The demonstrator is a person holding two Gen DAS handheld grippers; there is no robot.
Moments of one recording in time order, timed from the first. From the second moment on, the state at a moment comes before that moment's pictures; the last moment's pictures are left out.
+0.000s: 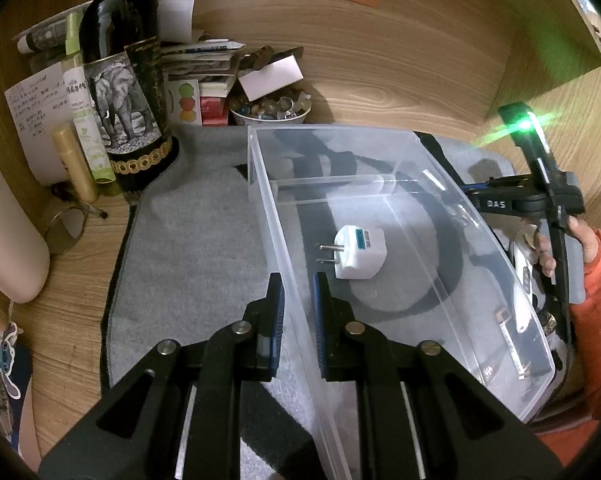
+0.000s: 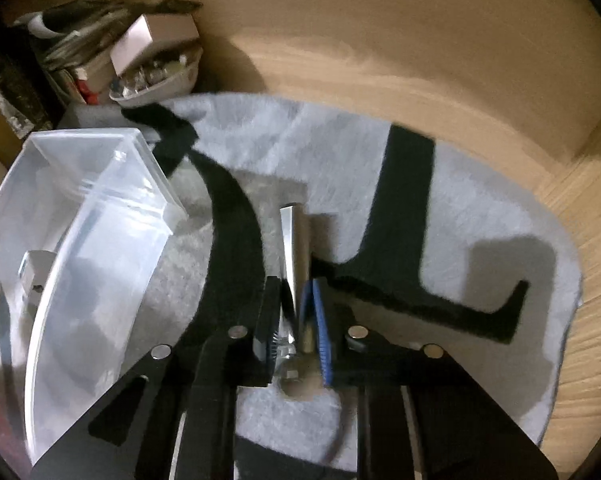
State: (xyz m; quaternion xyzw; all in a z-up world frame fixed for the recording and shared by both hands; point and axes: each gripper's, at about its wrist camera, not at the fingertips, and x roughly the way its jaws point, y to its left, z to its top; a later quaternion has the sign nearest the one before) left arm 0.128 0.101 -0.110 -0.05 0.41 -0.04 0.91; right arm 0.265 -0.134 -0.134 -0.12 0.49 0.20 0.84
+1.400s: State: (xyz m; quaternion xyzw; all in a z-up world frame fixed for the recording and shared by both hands) left arm 0.123 0.101 -0.105 -0.06 0.40 -0.04 0.91; right arm 0.160 -0.065 -0.005 -0.12 0.28 0.31 0.90
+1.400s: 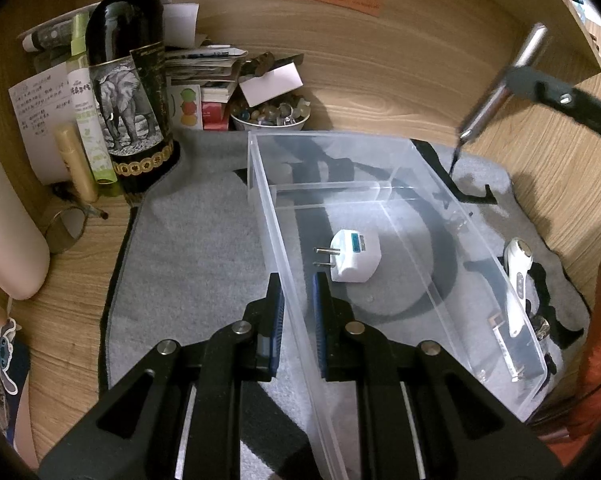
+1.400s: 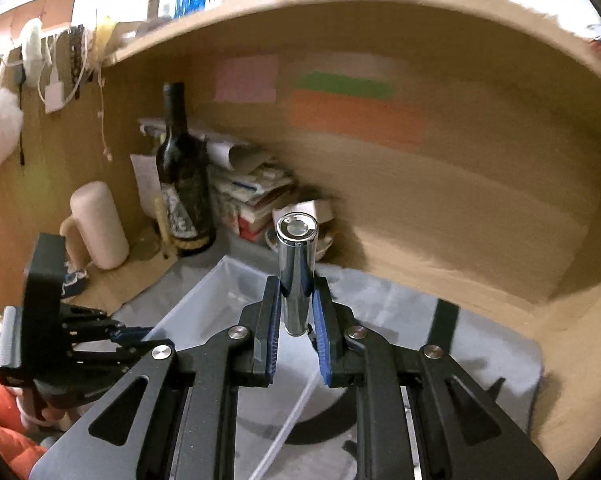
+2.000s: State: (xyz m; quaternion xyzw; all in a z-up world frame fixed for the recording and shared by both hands) left arm 0.122 0.103 -0.106 -0.06 0.40 -0.04 0.91; right arm 0.172 -0.027 -0.086 -0.21 0.38 0.29 0.85
